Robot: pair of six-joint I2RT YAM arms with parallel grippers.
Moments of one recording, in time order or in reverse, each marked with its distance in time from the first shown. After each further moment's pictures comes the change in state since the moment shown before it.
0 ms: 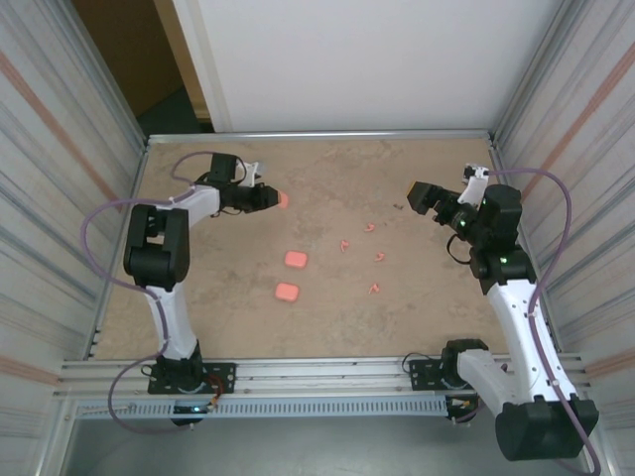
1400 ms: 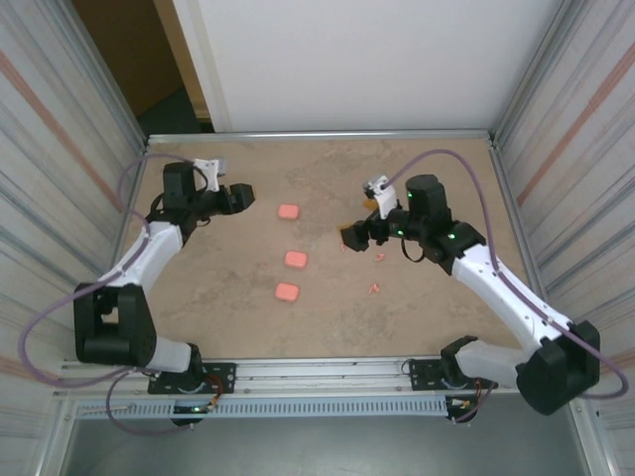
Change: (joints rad) left arm 0.095 -0.626 -0.391 0.119 -0.098 0.000; right arm 0.454 0.299 0.128 -0.066 -0.069 -0.575
